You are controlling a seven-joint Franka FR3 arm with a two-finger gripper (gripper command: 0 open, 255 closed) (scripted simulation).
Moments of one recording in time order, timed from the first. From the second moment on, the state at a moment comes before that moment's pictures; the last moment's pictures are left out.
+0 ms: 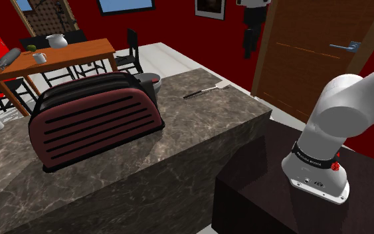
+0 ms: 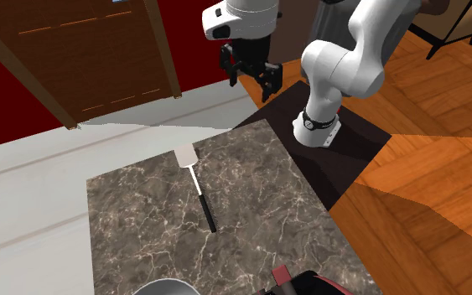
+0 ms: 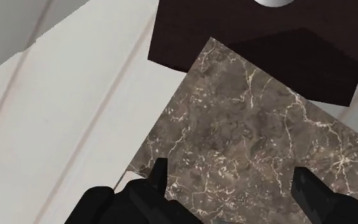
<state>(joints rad) 0.05 -0.68 -0.18 -2.37 -0.14 1.65 -0.28</state>
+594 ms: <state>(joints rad) 0.17 -0.42 -0.37 -2.35 -0.15 1.95 -0.74</state>
